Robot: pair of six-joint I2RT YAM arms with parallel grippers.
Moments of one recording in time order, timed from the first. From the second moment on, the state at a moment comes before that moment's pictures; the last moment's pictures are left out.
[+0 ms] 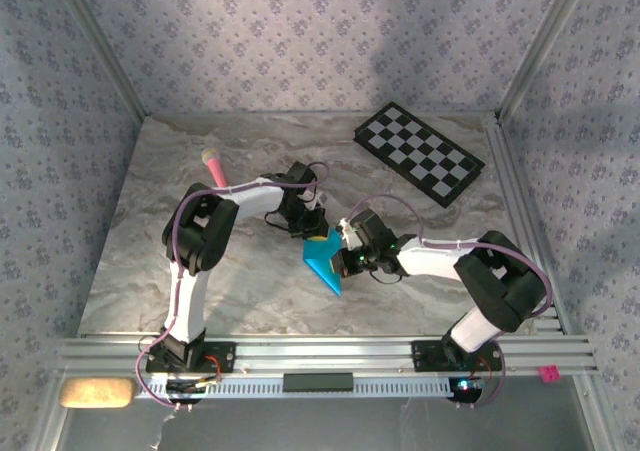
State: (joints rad) left arm -0.61 2.08 1.37 -0.60 0.55 -0.51; right arm 0.72 1.57 0.64 0.00 -0.36 0.44
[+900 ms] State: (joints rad) left arm -0.61 2.08 1.37 -0.60 0.55 -0.51; right arm 0.73 1.58 0.65 -0.02 -0.34 0.44
